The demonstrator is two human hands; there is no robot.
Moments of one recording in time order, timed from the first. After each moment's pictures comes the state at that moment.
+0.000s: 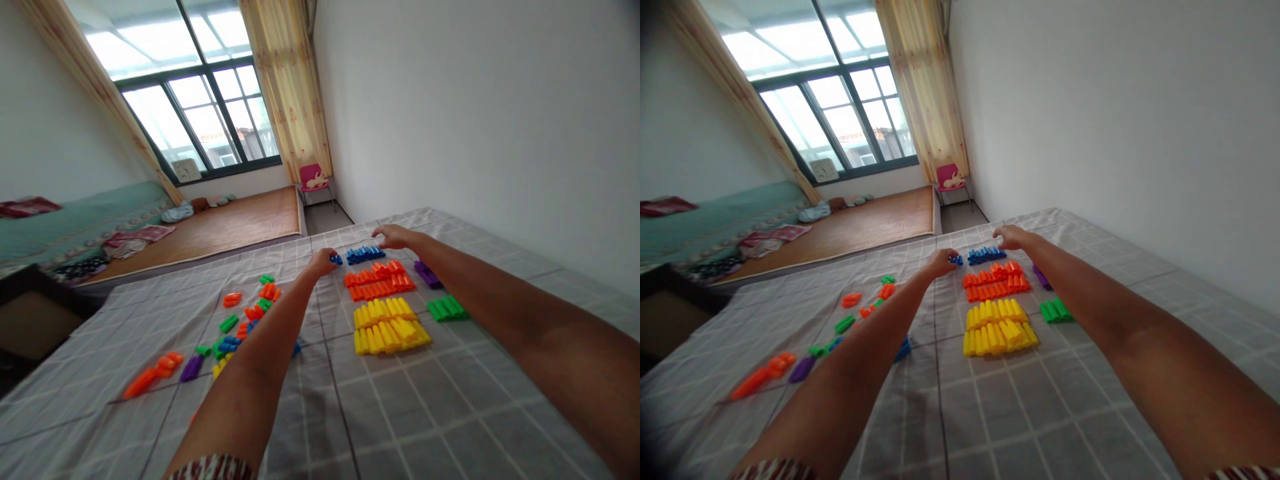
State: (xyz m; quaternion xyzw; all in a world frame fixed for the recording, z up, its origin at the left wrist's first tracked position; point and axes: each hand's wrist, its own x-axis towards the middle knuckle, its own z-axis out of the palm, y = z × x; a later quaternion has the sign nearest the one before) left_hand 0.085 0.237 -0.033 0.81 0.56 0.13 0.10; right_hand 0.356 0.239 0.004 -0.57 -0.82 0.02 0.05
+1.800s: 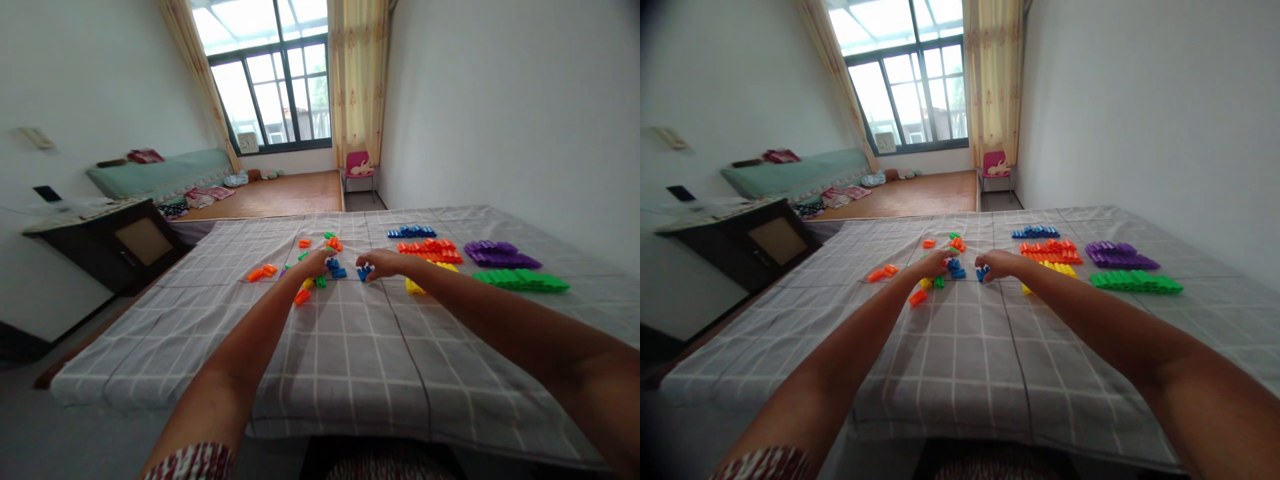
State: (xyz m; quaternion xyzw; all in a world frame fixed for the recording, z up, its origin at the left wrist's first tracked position) left_hand -0.100 0.050 -0.017 0.84 0.53 0.10 0.09; right_hand 0.145 0.060 0.009 -0.36 -0.92 0.12 -0.05
